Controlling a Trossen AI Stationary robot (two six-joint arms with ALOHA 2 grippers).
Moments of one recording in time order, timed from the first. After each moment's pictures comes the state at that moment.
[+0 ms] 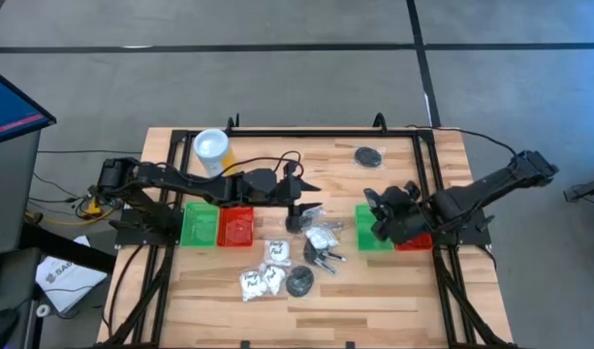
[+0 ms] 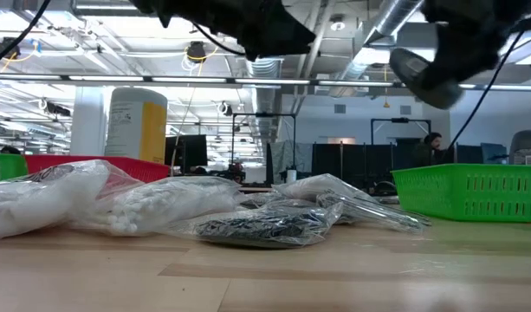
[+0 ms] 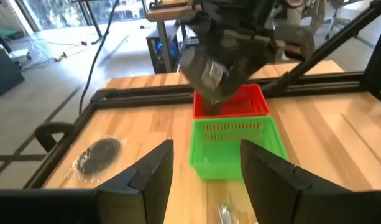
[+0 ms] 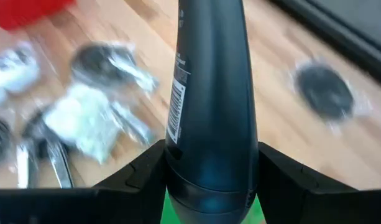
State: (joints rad) left arm 0.00 1.59 1.03 0.29 -0.13 0.12; right arm 0.44 1.08 0.87 -1.02 0.69 1.01
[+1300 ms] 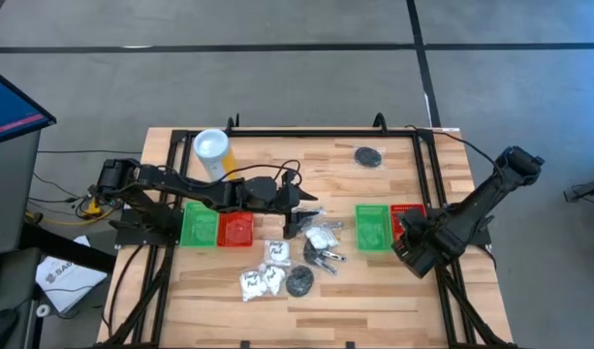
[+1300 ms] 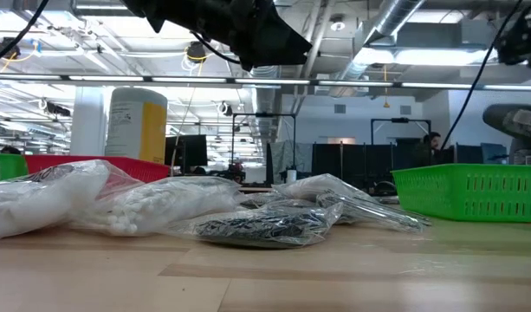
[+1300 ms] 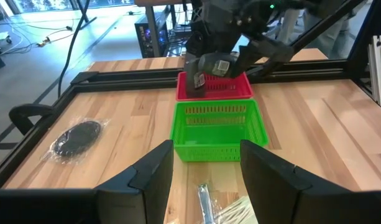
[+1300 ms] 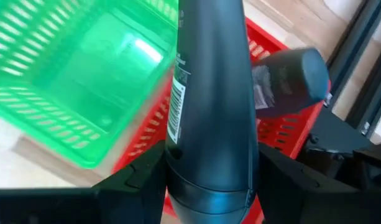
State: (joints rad) left arm -0.03 1.59 0.99 0.29 -0.13 0.07; right arm 0.77 1.22 0.78 -1.36 0.34 1.76
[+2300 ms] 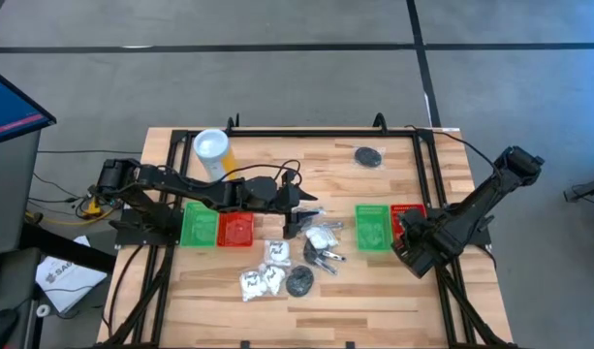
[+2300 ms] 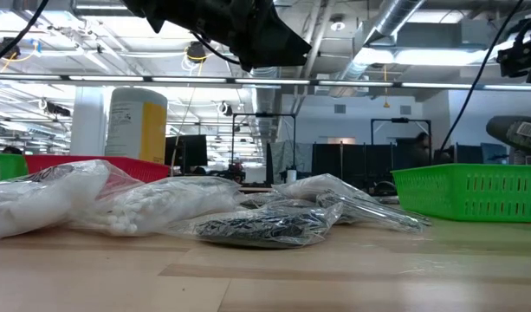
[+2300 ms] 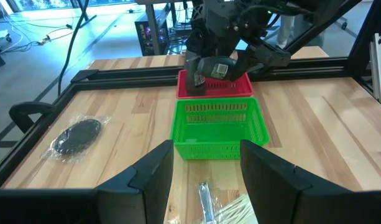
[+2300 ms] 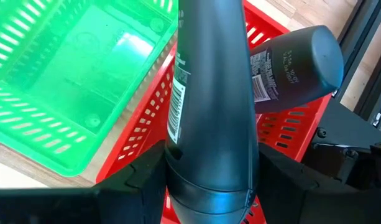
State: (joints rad) left arm -0.03 1.59 0.99 0.28 -0.13 0.07; right arm 0.77 1.22 0.73 -1.32 0.34 1.79
